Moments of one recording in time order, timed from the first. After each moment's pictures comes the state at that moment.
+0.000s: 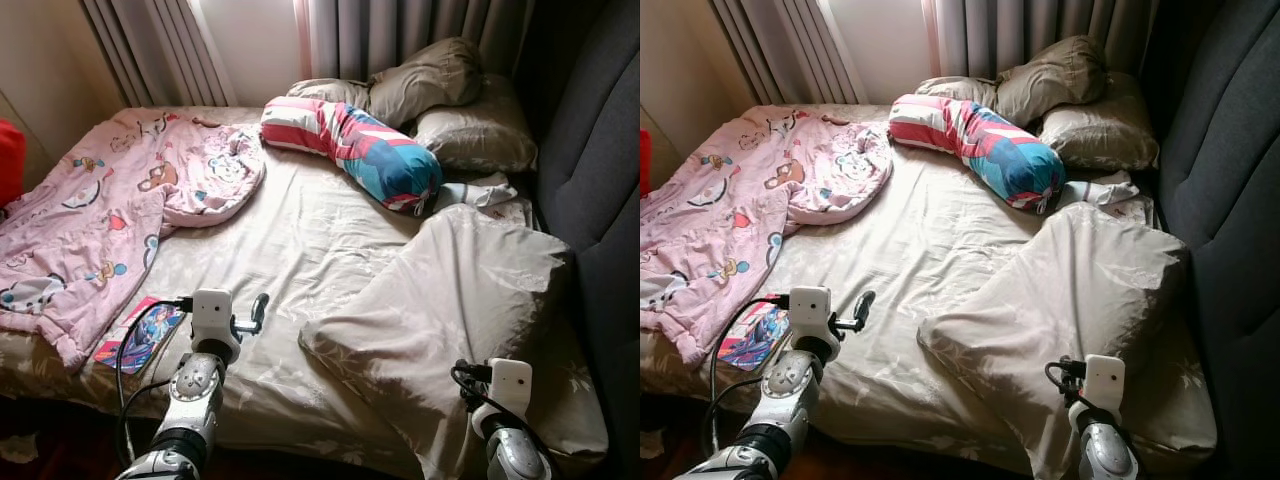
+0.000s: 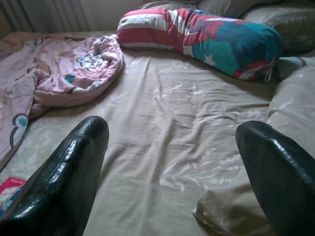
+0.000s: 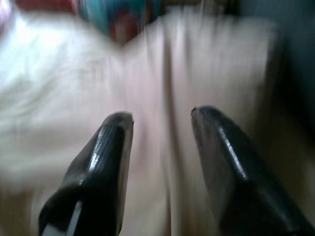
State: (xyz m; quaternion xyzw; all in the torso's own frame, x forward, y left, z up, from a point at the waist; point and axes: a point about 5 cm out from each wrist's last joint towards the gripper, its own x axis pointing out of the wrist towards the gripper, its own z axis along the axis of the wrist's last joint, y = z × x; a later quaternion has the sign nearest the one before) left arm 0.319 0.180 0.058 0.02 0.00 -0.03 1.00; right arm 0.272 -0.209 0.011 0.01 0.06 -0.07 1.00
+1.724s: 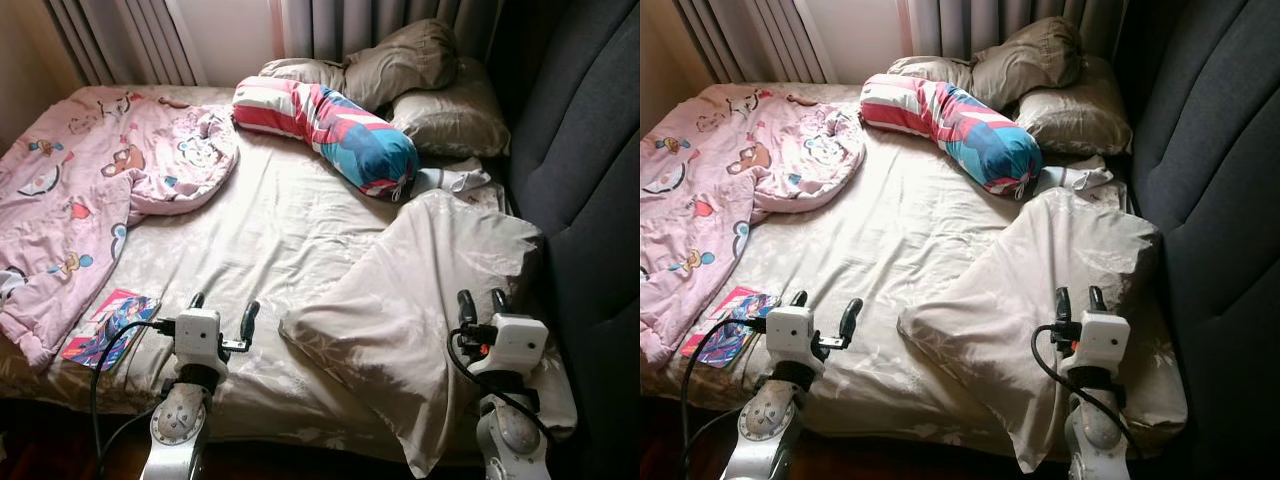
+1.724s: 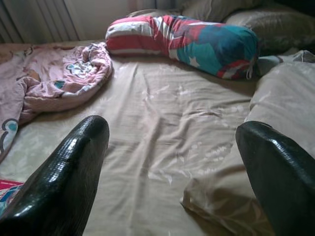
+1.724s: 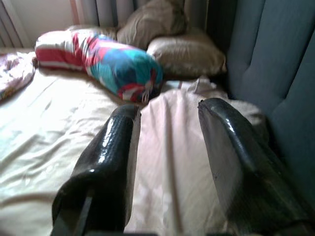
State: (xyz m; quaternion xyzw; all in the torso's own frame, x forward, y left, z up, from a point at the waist) left arm 0.272 0.179 0.065 0.04 -0.04 -0.03 1.00; right arm 0.263 -0.184 0.059 -0.01 -0.04 -0.05 1.00
